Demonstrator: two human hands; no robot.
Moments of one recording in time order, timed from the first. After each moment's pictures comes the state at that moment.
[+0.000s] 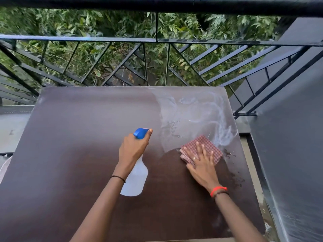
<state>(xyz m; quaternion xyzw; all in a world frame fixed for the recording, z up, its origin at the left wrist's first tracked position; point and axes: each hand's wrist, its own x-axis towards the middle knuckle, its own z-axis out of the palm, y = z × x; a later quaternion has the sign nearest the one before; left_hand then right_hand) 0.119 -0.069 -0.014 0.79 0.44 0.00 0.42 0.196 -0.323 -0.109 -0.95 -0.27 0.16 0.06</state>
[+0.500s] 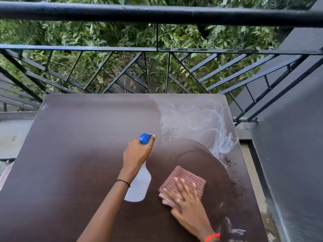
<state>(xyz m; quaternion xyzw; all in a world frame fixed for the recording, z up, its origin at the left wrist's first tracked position) 0.135 -0.075 -0.022 0.80 0.45 -0.01 0.41 0.091 -0.331 -0.114 -0.90 -0.41 0.11 0.07</state>
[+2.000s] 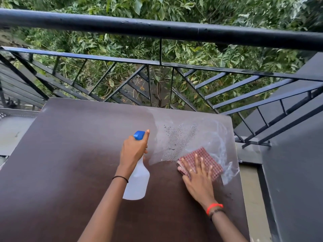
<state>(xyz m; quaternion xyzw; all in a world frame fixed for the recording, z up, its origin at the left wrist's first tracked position) 0.220 -0.069 -0.004 0.73 0.51 0.06 0.46 0.286 -0.306 -0.104 -0.94 -0.30 0.14 0.08</state>
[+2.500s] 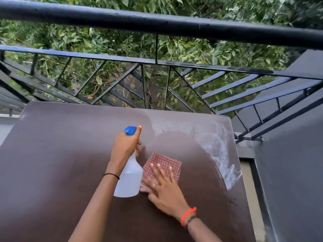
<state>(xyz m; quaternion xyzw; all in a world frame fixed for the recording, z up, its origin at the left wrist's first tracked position) 0.243 -0.014 -0.019 0.71 0.48 0.04 0.52 0.233 -0.222 -0.112 -0.83 -0.52 0.17 0.10</state>
